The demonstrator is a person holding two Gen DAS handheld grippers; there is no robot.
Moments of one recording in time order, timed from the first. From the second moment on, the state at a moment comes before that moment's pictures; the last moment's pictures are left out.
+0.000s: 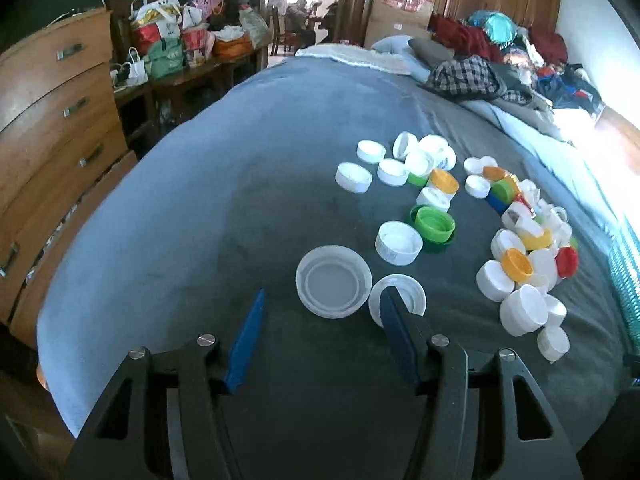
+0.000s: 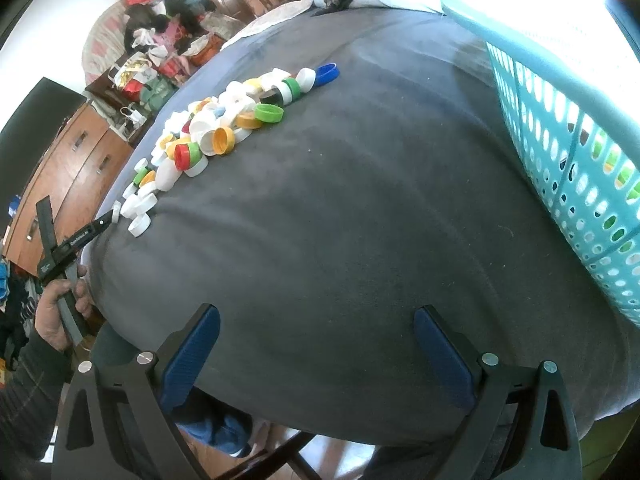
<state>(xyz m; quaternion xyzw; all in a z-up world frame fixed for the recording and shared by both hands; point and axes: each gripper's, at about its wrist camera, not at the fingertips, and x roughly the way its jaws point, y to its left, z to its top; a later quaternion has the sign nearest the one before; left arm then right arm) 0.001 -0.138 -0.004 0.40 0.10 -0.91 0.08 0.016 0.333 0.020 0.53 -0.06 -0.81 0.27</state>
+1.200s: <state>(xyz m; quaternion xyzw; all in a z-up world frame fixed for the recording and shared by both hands) 0.000 -0.125 0.005 0.38 0.08 -0.92 0.07 0.054 0.240 0.057 0.47 0.01 -0.81 0.34</state>
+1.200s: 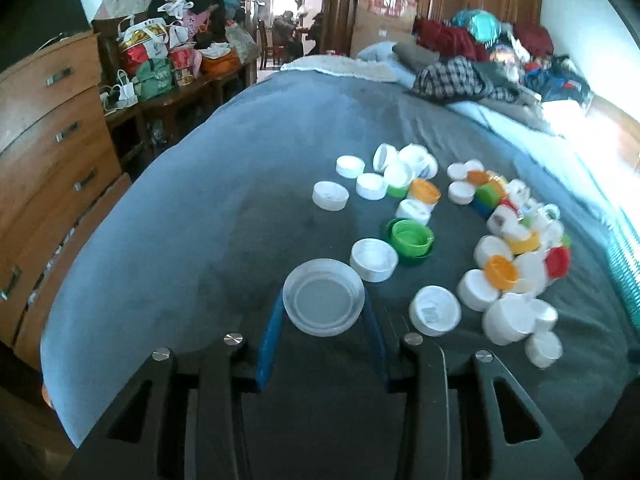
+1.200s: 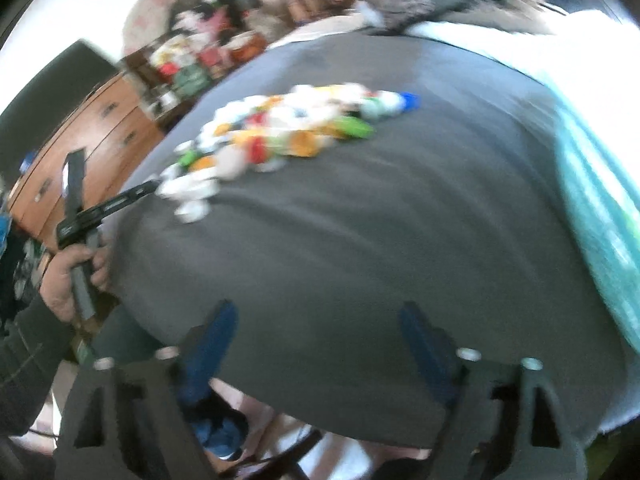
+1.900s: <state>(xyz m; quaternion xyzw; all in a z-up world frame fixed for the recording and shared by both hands) 0.045 -0.117 0.028 0.37 0.12 -0.92 0.04 0.033 0.099 0.045 0.46 0.12 -0.80 0.36</state>
